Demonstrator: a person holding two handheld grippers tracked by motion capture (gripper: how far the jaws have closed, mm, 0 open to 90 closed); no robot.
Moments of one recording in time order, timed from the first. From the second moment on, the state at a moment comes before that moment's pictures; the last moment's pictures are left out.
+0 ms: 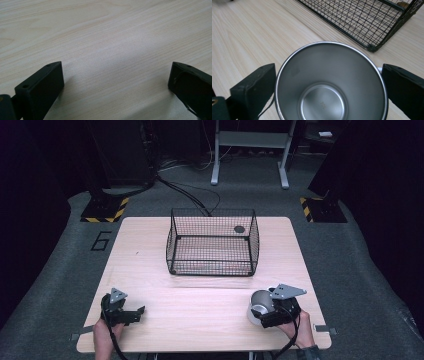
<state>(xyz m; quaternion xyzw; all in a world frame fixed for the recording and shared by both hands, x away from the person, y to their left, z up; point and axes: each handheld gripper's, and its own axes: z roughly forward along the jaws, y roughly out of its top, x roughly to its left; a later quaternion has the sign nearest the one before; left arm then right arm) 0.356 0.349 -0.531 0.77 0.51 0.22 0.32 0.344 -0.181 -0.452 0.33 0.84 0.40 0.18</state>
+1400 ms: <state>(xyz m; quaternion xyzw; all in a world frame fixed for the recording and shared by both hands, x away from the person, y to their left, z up) 0.356 0.349 -0.532 0.76 0.51 0.22 0.32 0.357 -0.164 -0.432 0.31 0.84 0.40 0.18</state>
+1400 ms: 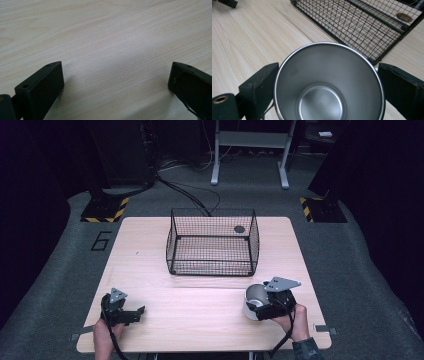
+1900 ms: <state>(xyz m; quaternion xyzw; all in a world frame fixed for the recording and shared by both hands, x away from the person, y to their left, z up) 0.356 0.349 -0.531 0.77 0.51 0.22 0.32 0.375 -0.139 -0.407 0.29 0.85 0.40 0.18</state>
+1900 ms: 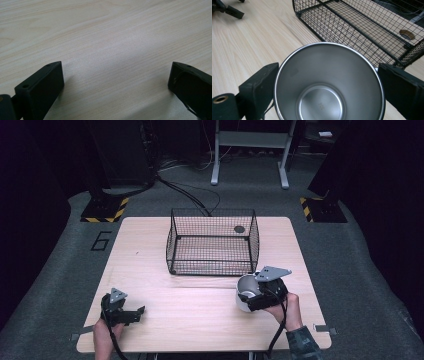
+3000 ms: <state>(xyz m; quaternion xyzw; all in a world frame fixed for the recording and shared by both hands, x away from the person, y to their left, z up) 0.356 0.350 -0.531 0.77 0.51 0.22 0.32 0.410 -0.104 -0.377 0.28 0.86 0.40 0.17</state>
